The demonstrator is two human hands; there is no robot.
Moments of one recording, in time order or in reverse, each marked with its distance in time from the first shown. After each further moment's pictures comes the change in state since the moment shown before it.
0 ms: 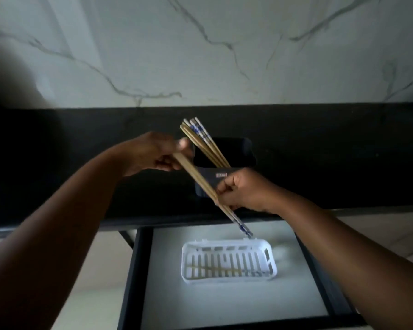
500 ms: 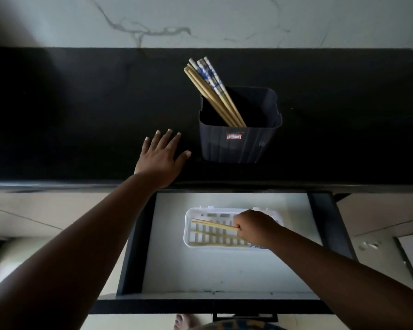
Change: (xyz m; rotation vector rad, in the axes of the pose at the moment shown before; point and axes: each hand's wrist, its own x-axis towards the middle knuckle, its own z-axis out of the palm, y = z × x) left_hand 0.040 -0.176 0.048 1.013 0.409 -0.145; right_hand 0.002 0.177 0.086 -0.865 -0.314 0.219
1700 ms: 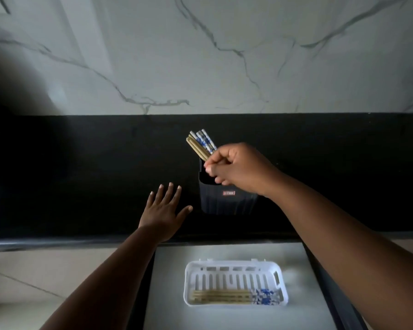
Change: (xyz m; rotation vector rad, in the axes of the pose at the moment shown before) left_hand 0.000 0.000 0.000 0.087 -0.057 0.007; right_hand -0.057 -0.073 -0.242 0.797 0.553 -0.250
